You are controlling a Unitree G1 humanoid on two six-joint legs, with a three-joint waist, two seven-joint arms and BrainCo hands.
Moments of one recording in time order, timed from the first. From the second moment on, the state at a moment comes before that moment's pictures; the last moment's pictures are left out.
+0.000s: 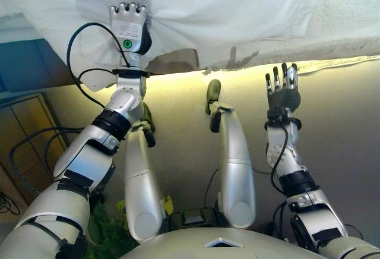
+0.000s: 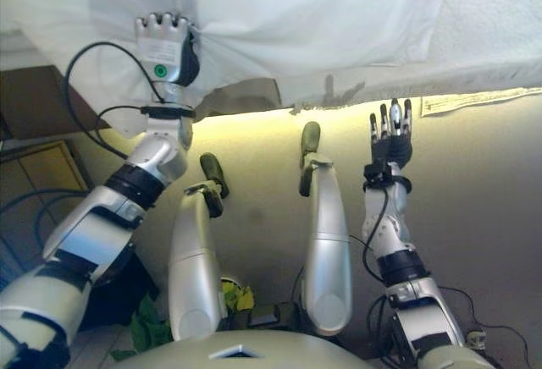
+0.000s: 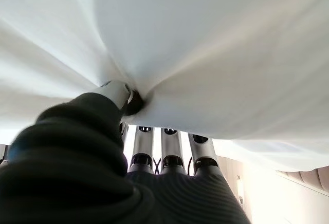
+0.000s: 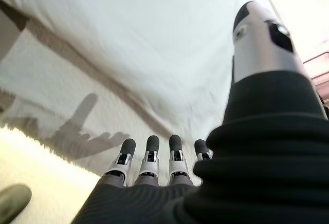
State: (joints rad) left arm -0.90 0.41 -0.65 0.65 0.83 0.38 0.74; right arm -0.34 -0.33 0.22 0.29 1.21 -0.41 -0.24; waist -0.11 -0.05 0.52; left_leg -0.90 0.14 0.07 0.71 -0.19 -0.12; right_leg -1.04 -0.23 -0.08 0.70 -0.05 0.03
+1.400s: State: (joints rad) left arm -0.52 0.45 -0.56 0.93 0.57 0.09 0.73; right arm -0.24 -0.25 0.19 0.60 1.19 -0.54 -0.20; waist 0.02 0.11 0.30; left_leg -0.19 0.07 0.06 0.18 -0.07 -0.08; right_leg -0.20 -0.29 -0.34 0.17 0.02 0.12
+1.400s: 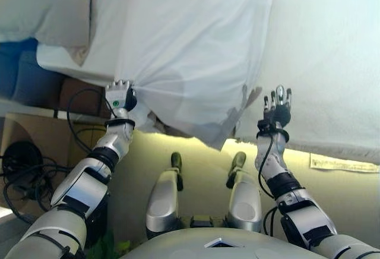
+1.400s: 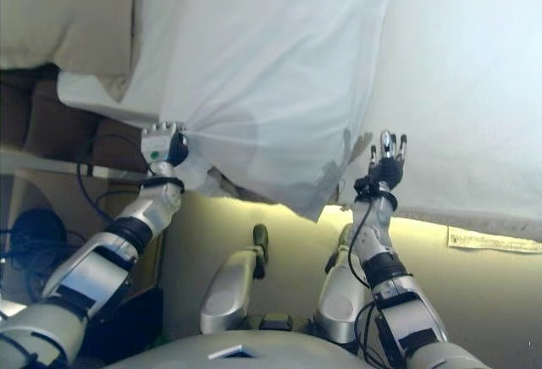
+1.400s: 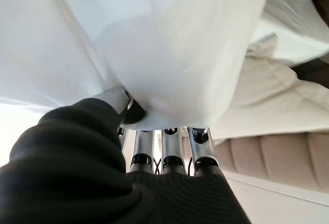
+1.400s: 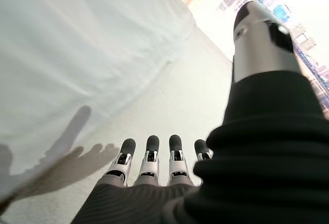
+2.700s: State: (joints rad) left arm -0.15 0.43 -0.36 1.01 0.61 0.02 0.64; right arm -0.03 -0.23 0.09 0.74 1.15 -0.52 -0.03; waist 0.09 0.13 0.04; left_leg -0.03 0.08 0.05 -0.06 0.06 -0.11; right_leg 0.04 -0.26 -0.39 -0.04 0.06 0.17
